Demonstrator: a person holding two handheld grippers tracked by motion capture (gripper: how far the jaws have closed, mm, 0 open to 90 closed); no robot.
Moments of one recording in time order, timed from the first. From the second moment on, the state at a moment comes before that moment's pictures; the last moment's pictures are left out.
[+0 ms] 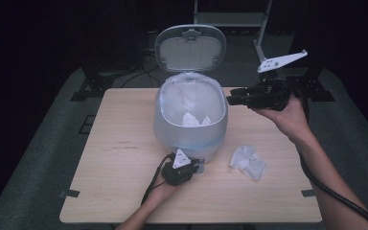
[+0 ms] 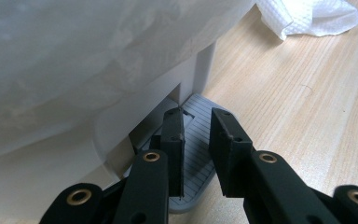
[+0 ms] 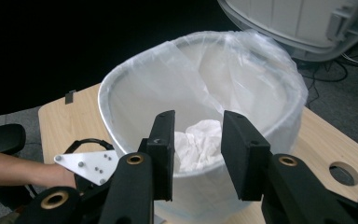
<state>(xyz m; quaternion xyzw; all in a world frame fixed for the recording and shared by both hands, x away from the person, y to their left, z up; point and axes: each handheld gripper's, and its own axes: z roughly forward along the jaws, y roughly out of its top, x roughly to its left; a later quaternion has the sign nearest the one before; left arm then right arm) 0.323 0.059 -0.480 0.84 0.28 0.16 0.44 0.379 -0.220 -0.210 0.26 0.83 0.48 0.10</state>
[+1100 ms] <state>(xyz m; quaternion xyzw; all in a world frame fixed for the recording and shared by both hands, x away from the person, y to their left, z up) 0.323 0.060 -0.480 0.84 0.28 0.15 0.44 0.357 -0.279 -0.257 0.30 0.82 0.47 0.10</state>
